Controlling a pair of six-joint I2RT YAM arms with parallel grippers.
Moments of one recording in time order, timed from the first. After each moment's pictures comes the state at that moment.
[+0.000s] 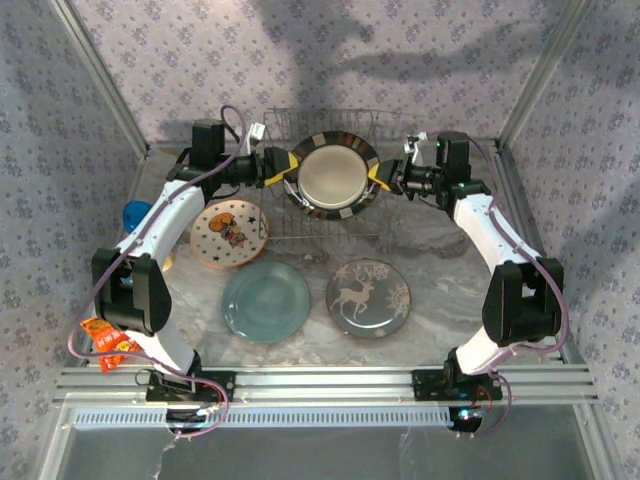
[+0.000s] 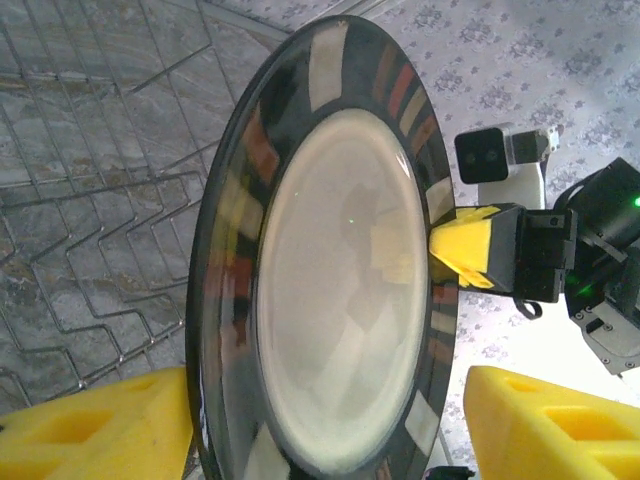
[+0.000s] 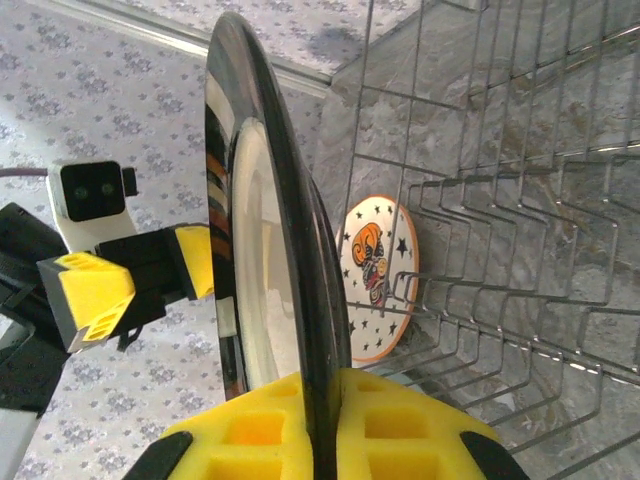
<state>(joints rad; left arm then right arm) -0.25 1.67 1.47 -0.34 0.91 -0.63 0.13 1.58 1.27 -0.18 -0.91 0.78</state>
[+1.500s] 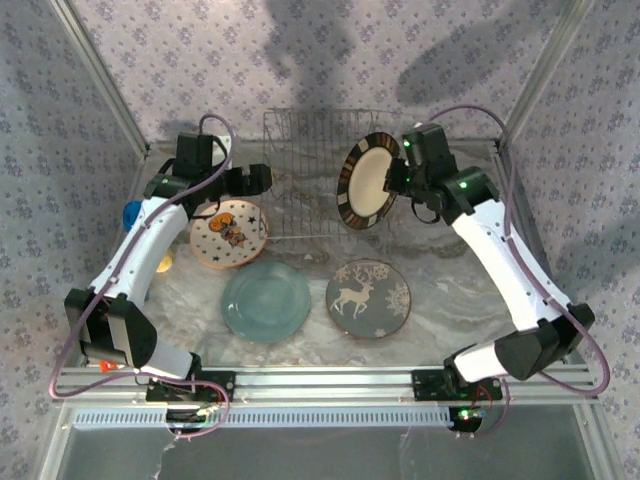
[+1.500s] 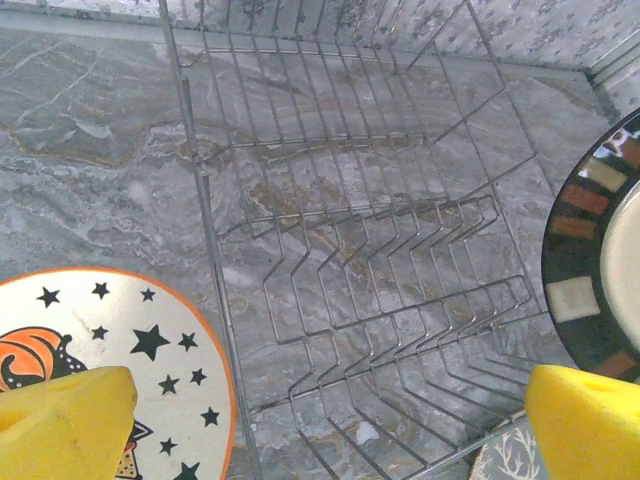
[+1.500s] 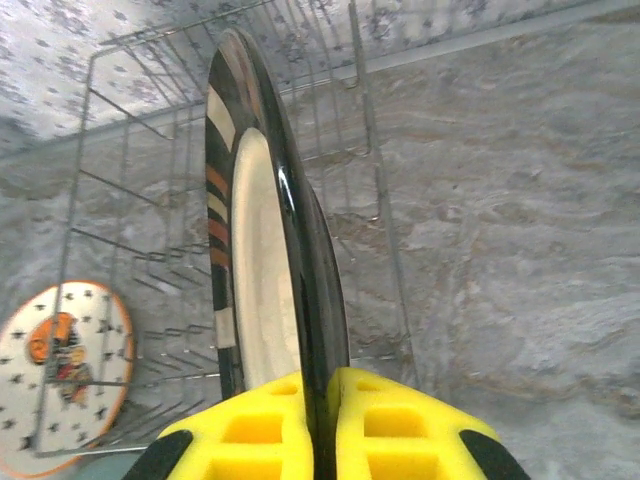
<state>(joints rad) -0.26 1.46 1.41 -0.63 0.27 -0.28 0.48 1.43 1.66 -0.94 0.23 0.54</state>
